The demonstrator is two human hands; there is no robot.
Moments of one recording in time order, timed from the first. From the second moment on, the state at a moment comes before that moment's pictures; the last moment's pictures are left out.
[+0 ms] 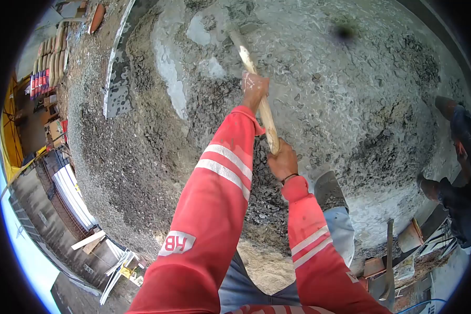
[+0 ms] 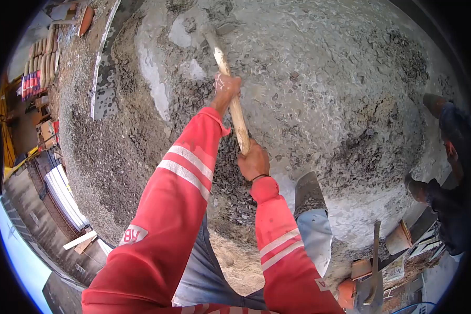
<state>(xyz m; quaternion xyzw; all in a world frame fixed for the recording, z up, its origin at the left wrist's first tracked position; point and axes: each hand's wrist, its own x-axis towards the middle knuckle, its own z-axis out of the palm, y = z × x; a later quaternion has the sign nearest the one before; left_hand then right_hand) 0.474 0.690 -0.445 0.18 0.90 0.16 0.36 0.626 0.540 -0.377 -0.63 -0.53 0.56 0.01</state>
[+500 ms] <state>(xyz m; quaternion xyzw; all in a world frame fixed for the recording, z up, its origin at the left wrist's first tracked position) 0.633 0.535 -0.390 0.11 0.79 0.10 0.60 0.757 0.472 -0.180 -0.58 0.13 0.80 0.11</state>
